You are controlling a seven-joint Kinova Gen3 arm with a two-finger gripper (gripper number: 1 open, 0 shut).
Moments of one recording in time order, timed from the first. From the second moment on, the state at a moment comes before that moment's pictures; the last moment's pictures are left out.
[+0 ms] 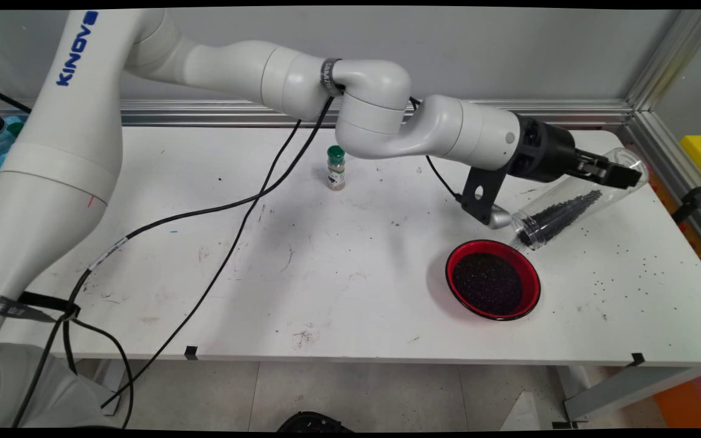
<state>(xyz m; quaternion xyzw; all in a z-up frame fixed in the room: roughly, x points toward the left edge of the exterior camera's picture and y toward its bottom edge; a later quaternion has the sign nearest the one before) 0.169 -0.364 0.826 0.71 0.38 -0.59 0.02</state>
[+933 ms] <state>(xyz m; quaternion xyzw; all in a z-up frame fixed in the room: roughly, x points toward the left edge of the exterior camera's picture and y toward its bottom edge) 0.169 -0.360 0.828 0.71 0.38 -0.59 0.02</state>
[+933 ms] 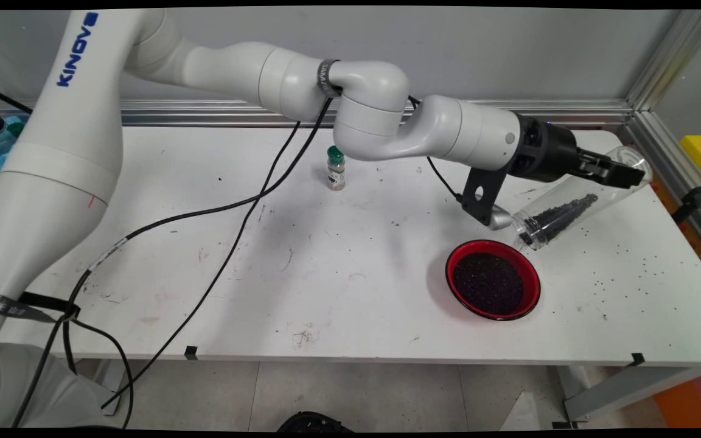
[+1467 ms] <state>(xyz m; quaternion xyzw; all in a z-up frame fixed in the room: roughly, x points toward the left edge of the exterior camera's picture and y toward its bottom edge) 0.170 -0.358 0.829 0.71 0.38 -0.59 0.02</state>
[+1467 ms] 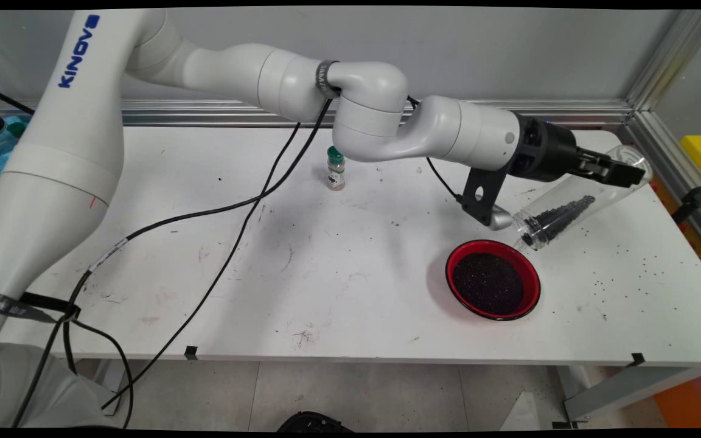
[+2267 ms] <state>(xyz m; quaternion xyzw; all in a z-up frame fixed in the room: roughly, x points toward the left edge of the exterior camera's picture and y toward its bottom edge) 0.174 -0.358 0.829 0.69 0.41 -0.60 0.02</state>
